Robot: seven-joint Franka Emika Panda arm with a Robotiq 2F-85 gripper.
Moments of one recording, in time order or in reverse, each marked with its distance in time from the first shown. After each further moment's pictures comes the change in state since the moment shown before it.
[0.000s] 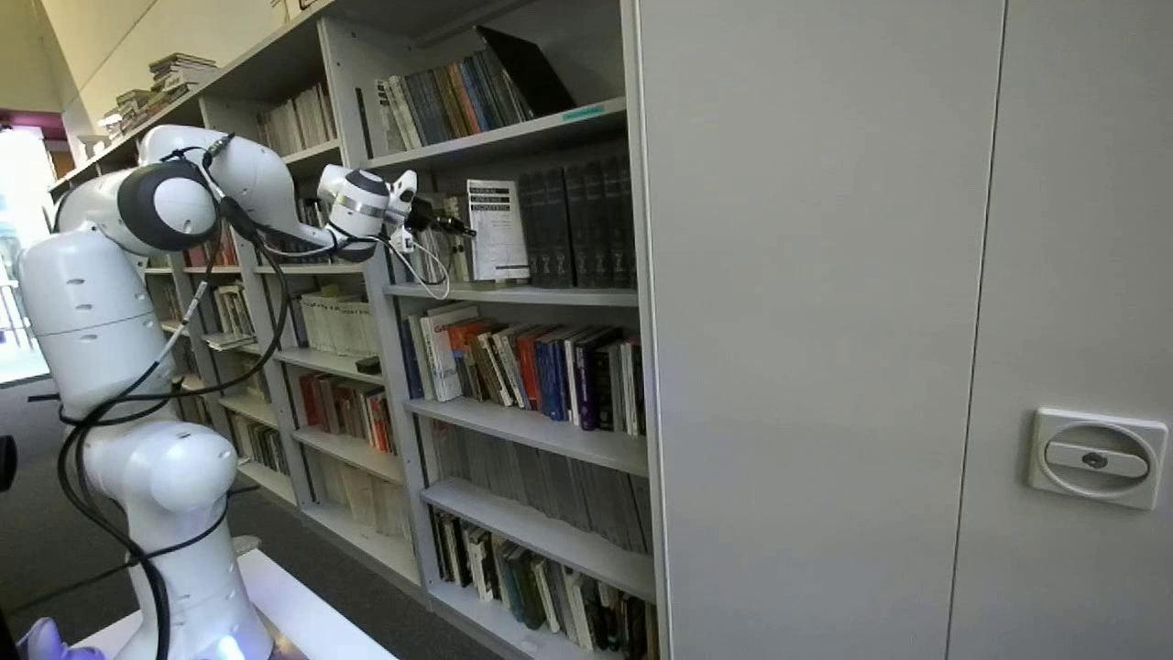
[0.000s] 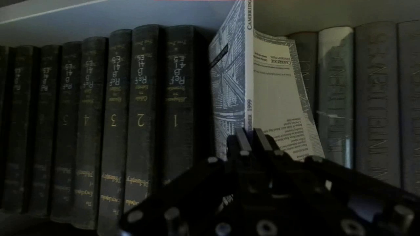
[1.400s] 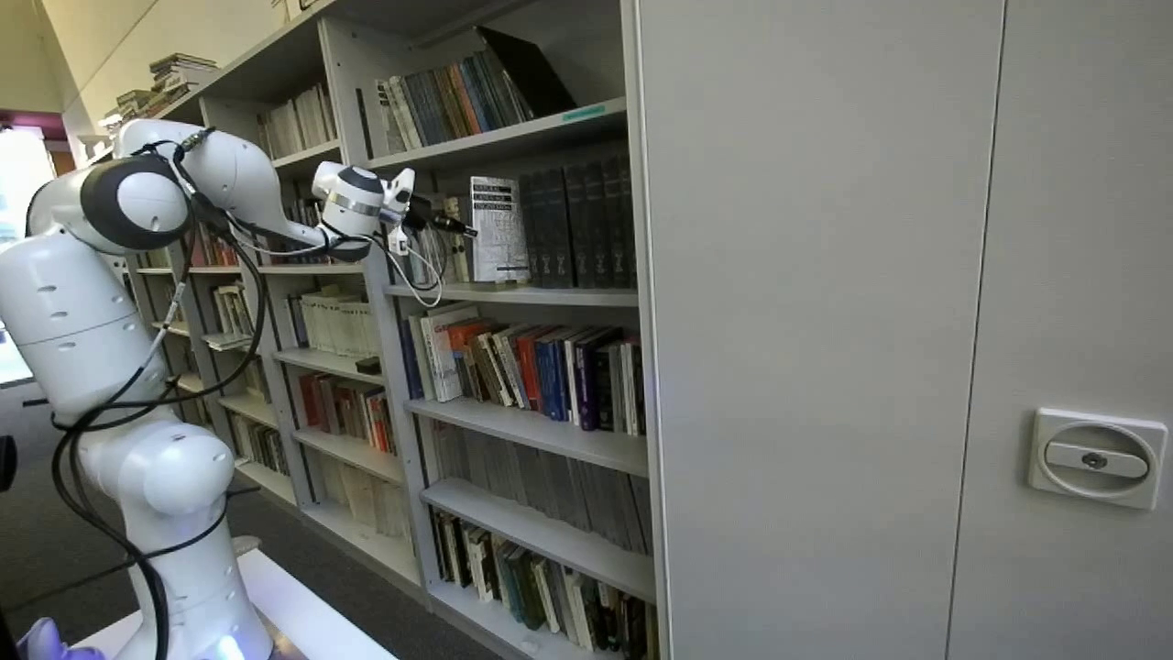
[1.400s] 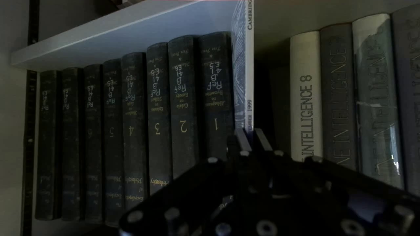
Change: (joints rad) arm -0.053 -0.086 0.018 -0.089 0.011 -0.016 0.100
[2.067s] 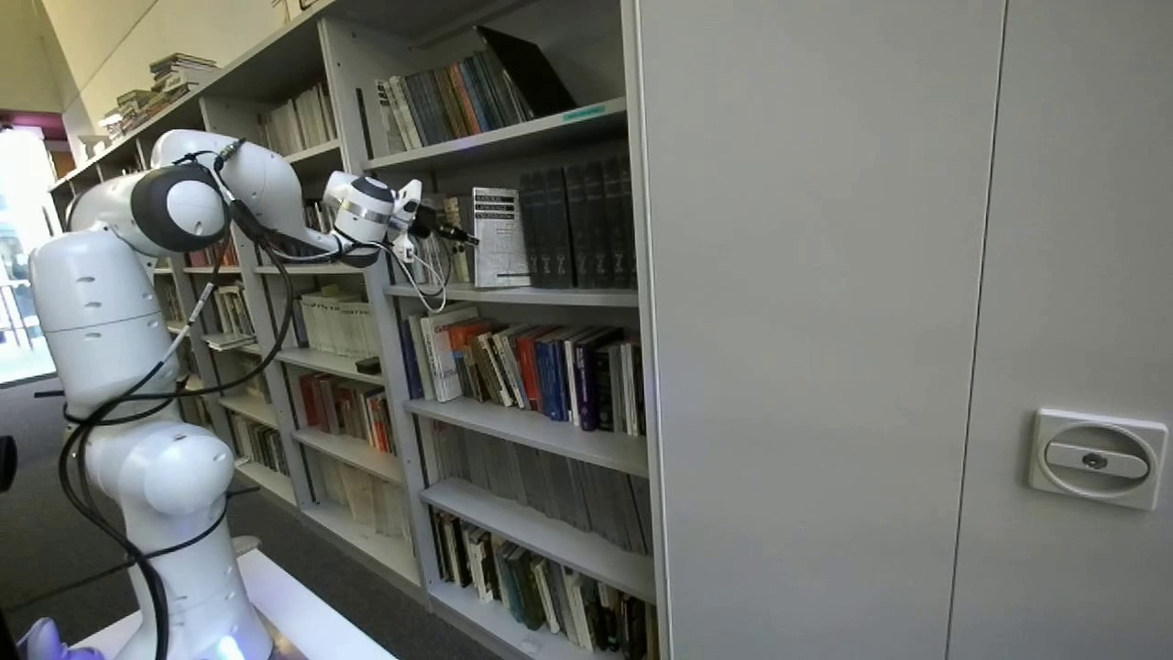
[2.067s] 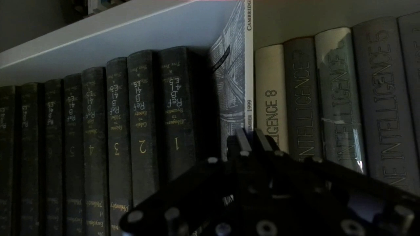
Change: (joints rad) arm 0.004 0.125 0.035 0.105 -0.009 0.007 0.034
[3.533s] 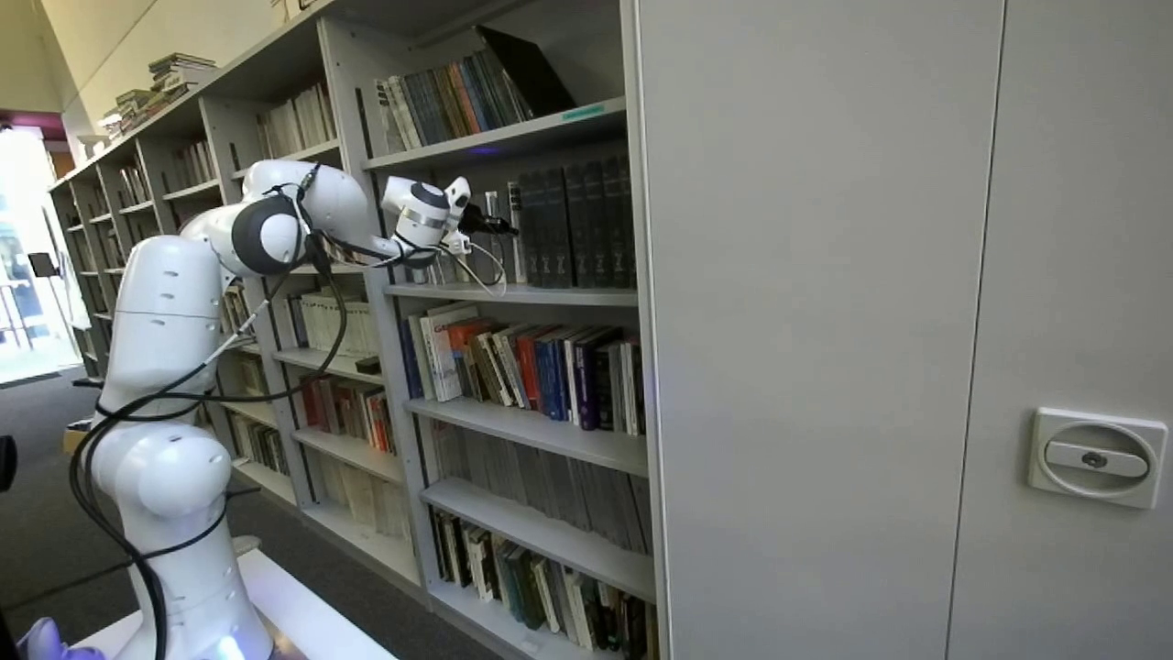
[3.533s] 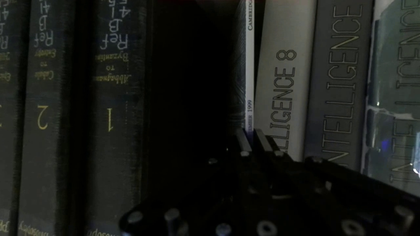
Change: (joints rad) arm -0.044 0.340 -0.051 0.396 -0.020 0.152 -0.240
